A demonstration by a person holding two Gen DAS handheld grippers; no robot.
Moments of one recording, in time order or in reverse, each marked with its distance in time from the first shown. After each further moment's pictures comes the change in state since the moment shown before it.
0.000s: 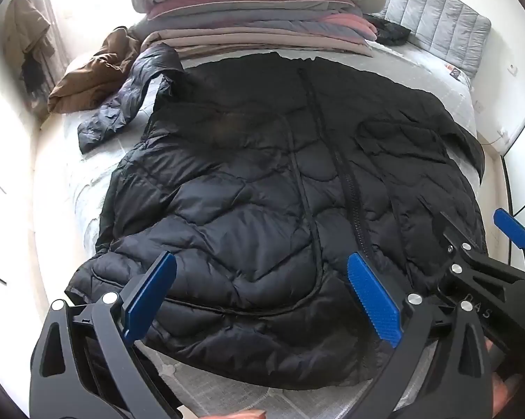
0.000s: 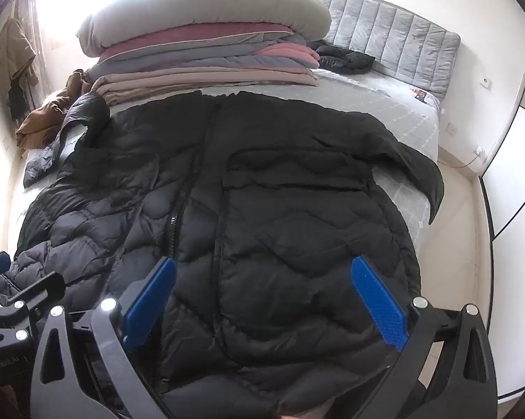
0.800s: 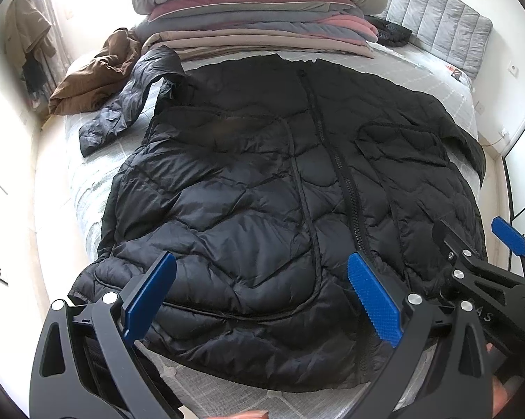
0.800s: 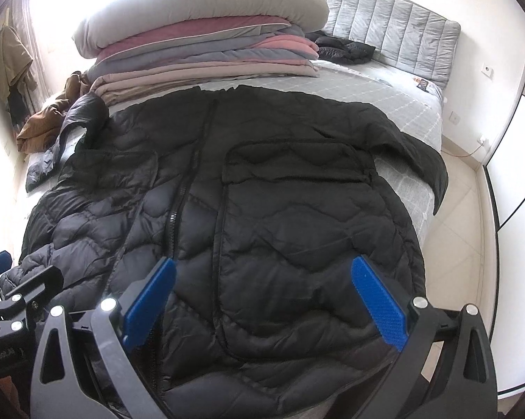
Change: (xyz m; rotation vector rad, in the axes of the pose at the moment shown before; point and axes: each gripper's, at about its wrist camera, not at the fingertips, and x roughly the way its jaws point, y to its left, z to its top) left arm 0.004 0.000 0.004 0.003 -0.001 0.009; right arm 0.002 -0.005 0.002 0.022 0.029 0.020
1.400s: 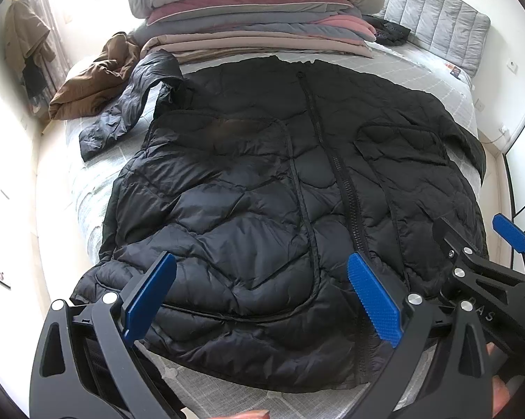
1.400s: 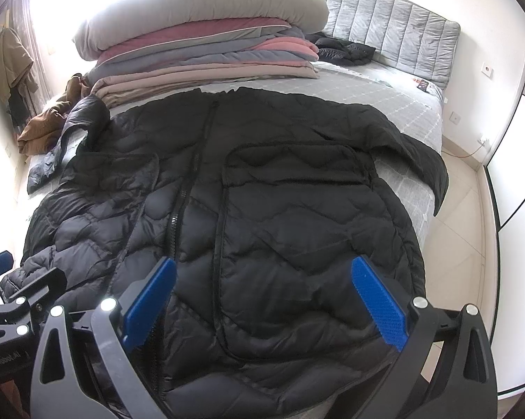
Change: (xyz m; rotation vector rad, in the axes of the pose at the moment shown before) left arm -0.002 -0.004 0.003 0.010 -0.001 0.006; right arm -0.002 -0.001 0.002 0.001 -0.002 0.004
